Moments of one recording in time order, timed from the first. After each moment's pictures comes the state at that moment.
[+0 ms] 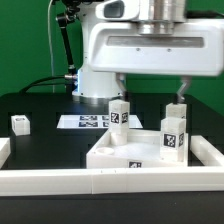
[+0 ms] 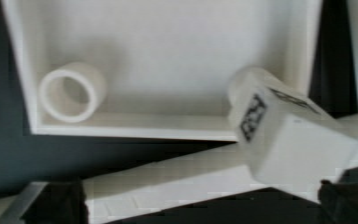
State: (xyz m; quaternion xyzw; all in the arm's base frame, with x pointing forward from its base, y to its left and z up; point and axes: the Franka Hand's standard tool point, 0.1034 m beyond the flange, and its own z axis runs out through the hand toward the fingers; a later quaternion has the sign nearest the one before) arm 0.595 0.027 0.120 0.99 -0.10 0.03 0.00
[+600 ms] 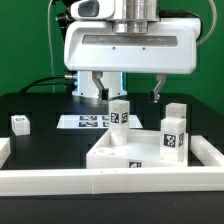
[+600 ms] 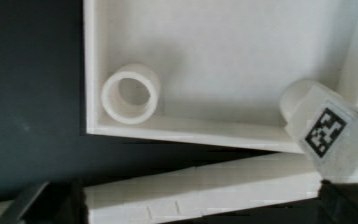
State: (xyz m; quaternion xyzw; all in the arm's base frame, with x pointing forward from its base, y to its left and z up) arm 0.586 0.002 0.117 0.99 -0.10 0.03 0.01
